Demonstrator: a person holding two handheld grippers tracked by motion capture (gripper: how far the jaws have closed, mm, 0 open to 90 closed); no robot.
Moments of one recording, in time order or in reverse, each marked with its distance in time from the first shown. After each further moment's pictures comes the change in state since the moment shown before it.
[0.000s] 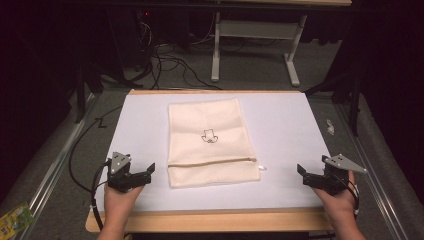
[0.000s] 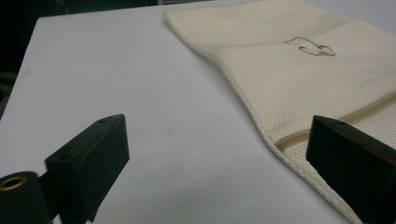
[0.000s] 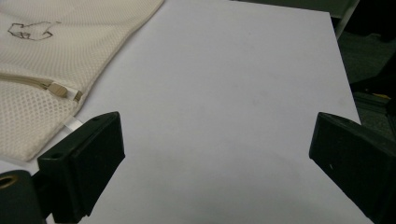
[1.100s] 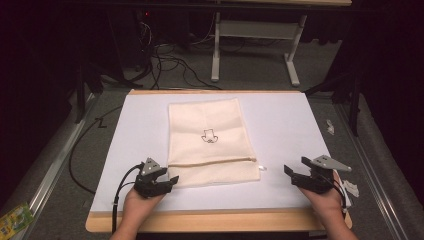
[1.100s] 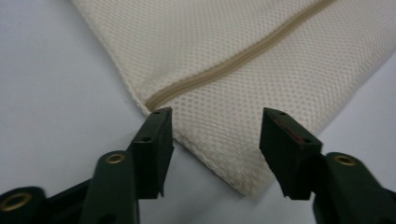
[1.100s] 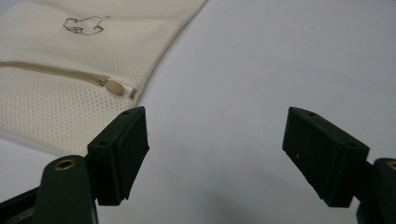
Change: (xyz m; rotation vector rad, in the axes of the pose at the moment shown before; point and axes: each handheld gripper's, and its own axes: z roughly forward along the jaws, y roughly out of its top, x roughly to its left) left arm -0.053 -0.011 0.037 0.239 -0.270 0.089; right arm 0.029 0.001 0.020 0.019 0.133 -0.004
